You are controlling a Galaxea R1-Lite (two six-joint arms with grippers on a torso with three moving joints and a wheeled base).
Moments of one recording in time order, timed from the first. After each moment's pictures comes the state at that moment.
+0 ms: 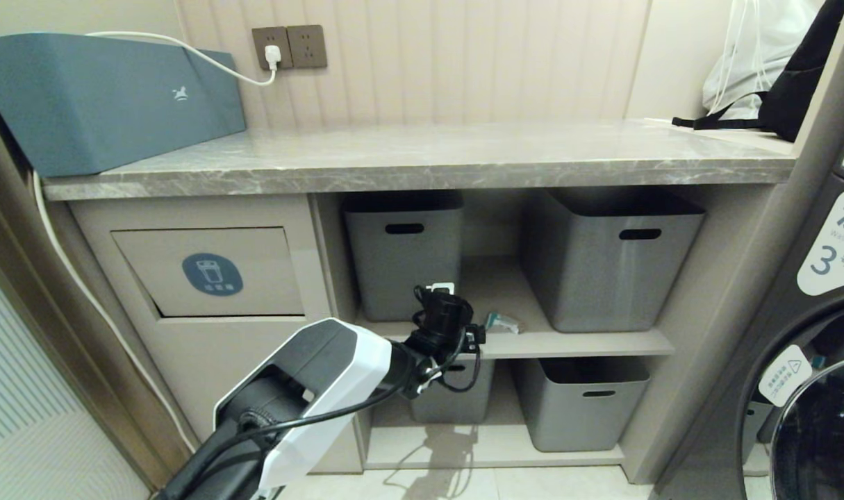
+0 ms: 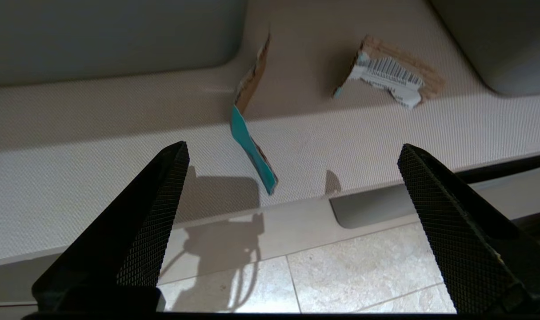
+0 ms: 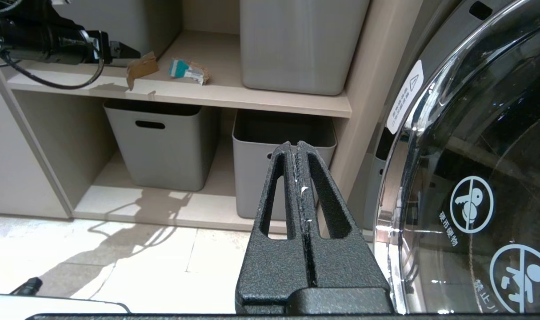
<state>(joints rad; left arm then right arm) -0.66 2.76 -1.93 -0.43 0.25 -0.32 -0.01 0.00 0.00 0.01 0.02 -0.09</state>
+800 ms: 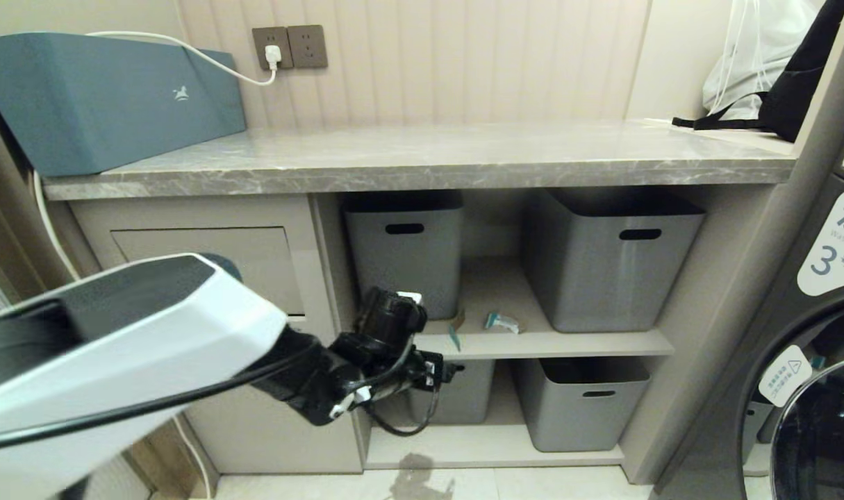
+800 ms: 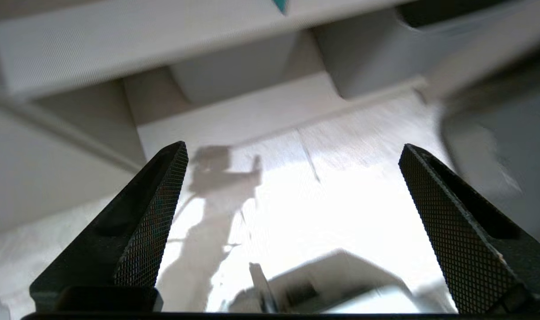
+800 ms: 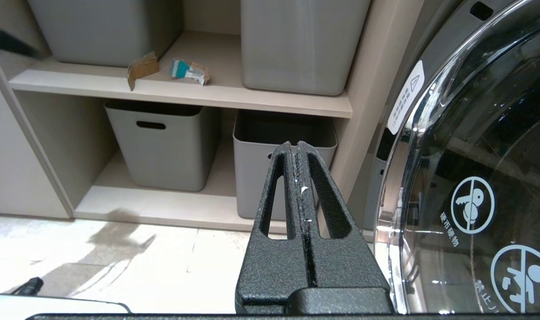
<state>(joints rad) -0.66 2.17 -1.10 -0.43 0.12 -0.25 -0.01 0.00 0.00 0.01 0.02 -0.09</state>
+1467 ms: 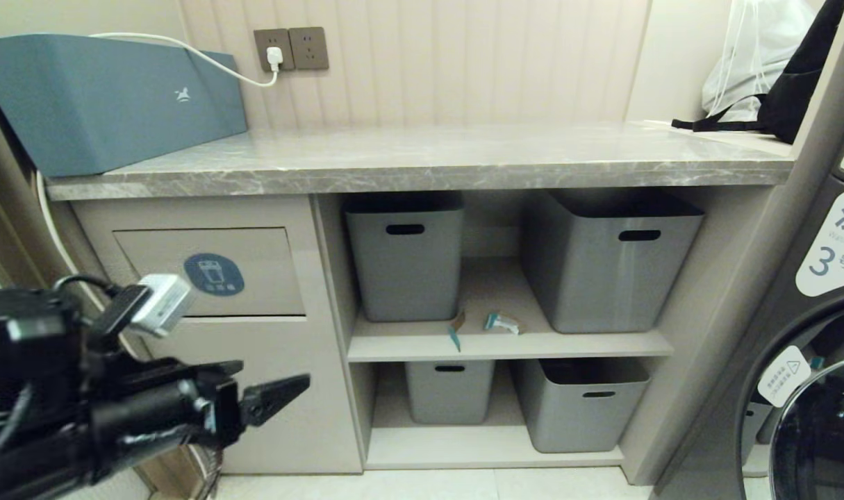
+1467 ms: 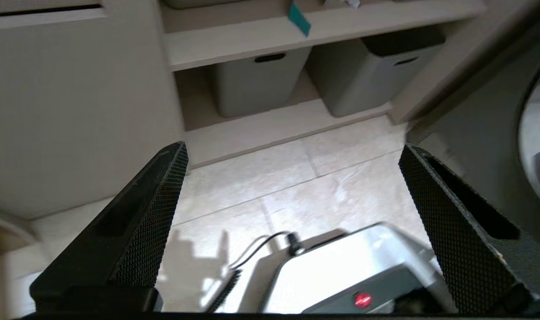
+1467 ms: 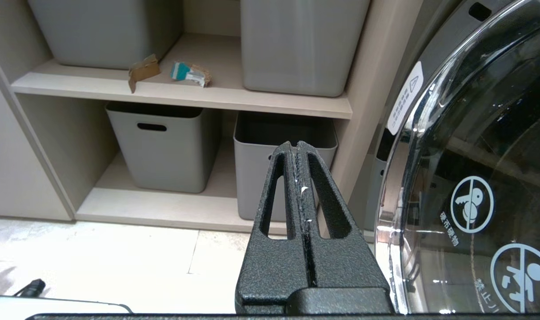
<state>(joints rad) -0.43 1.26 -0.50 -0.32 -0.03 -0.15 -0.01 0.00 0.00 0.00 0.02 -0.08</state>
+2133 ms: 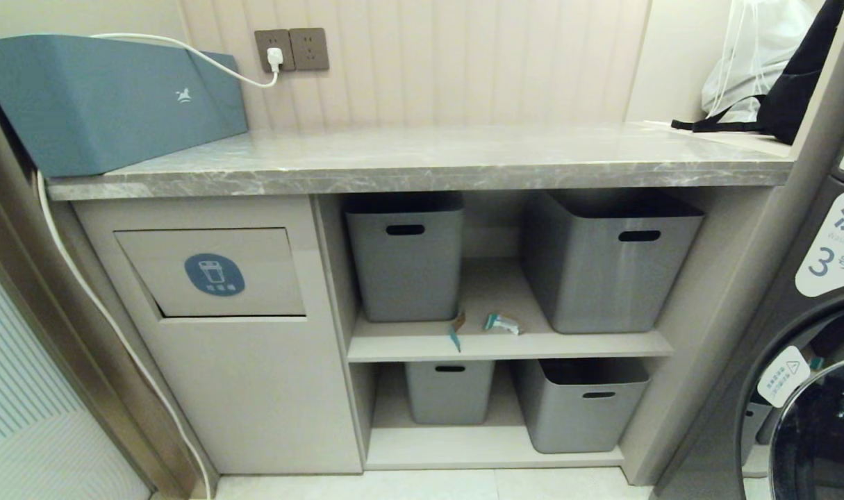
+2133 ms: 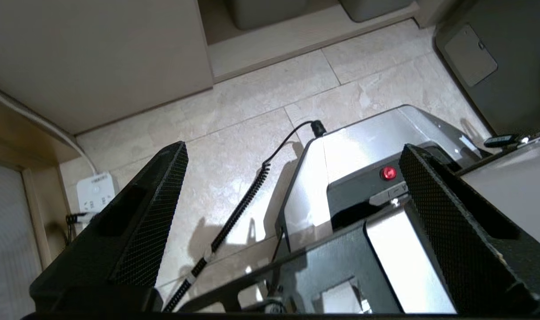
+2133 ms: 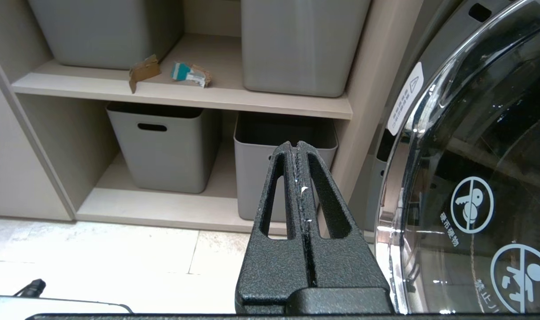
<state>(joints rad) -0.41 0.62 -0.39 0.36 -0.04 -0.05 -0.01 0.00 0.00 0.00 0.02 -0.08</state>
